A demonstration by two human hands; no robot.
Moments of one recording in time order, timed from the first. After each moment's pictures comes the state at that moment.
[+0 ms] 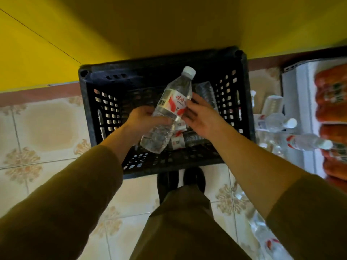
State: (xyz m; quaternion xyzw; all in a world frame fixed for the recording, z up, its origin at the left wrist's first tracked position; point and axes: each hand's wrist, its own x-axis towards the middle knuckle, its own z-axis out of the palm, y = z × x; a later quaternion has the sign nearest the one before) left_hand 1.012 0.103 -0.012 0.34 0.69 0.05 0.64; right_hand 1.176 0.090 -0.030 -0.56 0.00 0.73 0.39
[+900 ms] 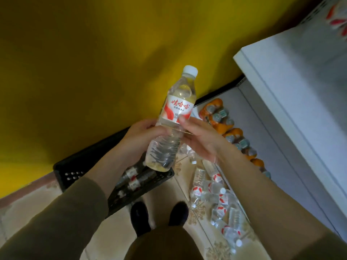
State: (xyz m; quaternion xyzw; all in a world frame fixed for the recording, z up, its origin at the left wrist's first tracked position) left_hand 1.216 0.109 0.327 0.48 0.44 0.07 0.76; right_hand 1.371 0.030 0.327 -0.56 -0.16 0.66 0.47
